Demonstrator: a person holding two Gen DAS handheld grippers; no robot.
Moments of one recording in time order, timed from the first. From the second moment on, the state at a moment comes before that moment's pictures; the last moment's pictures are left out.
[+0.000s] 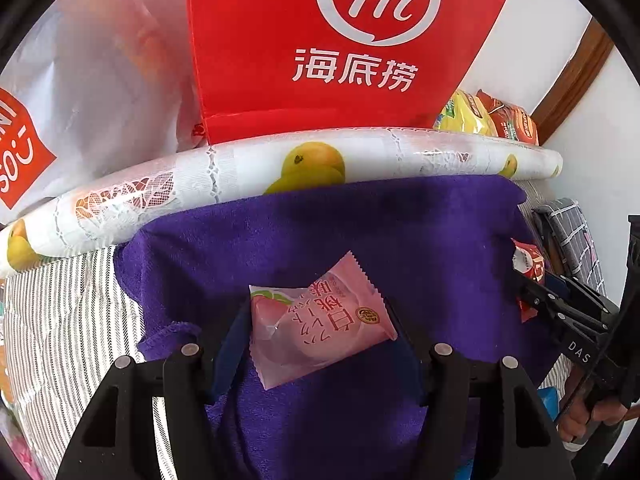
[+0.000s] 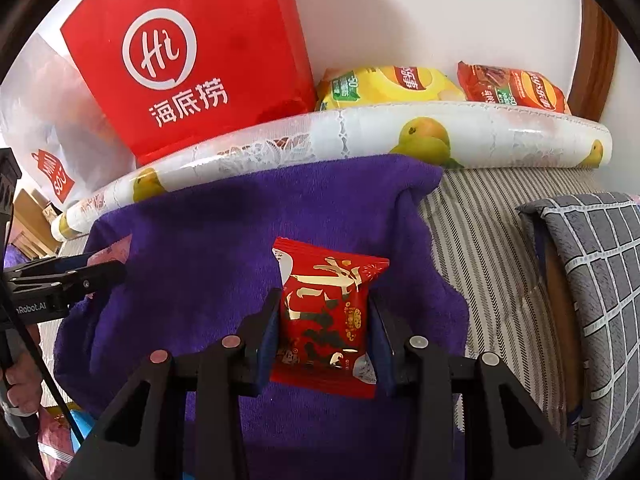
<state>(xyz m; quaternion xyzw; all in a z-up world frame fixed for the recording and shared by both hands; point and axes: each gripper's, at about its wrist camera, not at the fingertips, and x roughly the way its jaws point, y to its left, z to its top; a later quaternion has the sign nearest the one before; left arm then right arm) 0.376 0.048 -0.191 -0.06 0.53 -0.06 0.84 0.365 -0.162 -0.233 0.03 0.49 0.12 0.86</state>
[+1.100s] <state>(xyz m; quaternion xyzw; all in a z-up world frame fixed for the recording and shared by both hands) 0.379 0.050 -0.203 -0.07 0.55 -0.07 0.83 0.352 -0.161 -0.220 0.03 0.45 0.12 0.88</state>
